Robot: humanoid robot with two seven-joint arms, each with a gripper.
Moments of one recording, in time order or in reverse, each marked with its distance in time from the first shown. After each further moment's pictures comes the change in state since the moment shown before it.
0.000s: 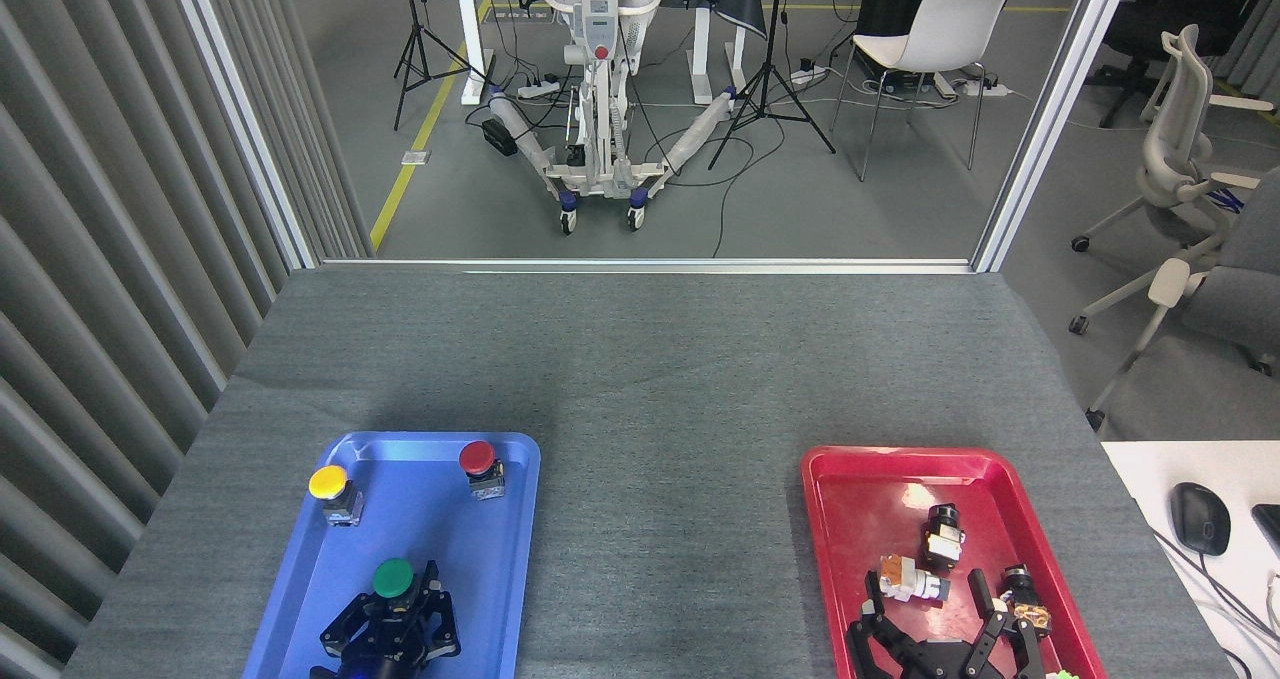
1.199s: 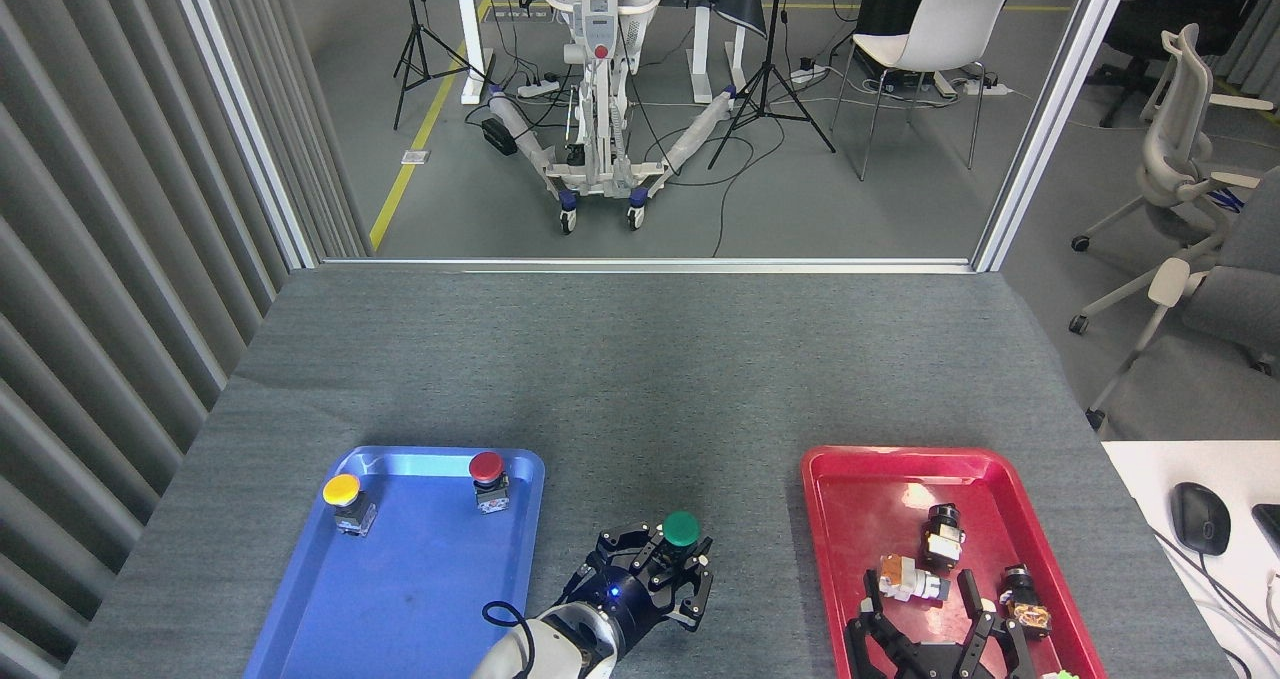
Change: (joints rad) left arm -0.492 -0.238 -0.577 0.501 -0.021 -0.153 0.003; right arm -0.003 0.018 0.002 0.017 -0.003 0.002 0.000
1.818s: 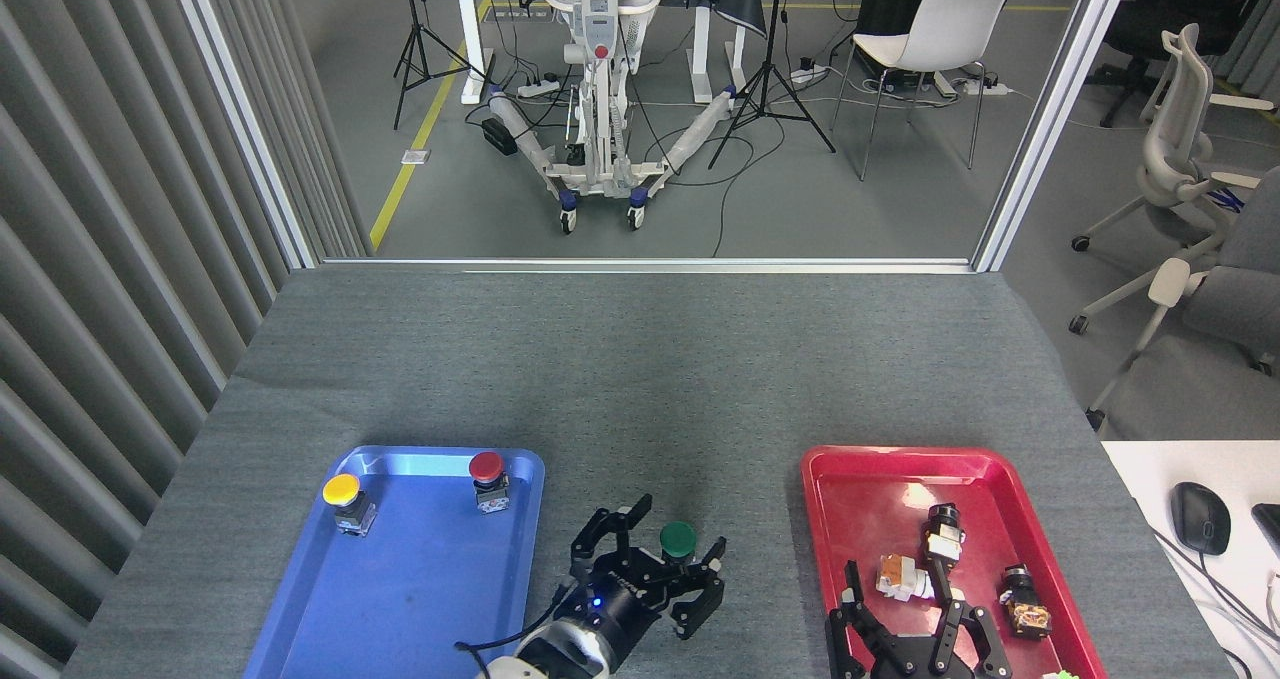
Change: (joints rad) left arm 0.251 0.091 0.156 -0.500 -0.004 0.061 -0.034; right arm -0.026 0.018 0.040 0.016 -0.001 -0.002 -0.003
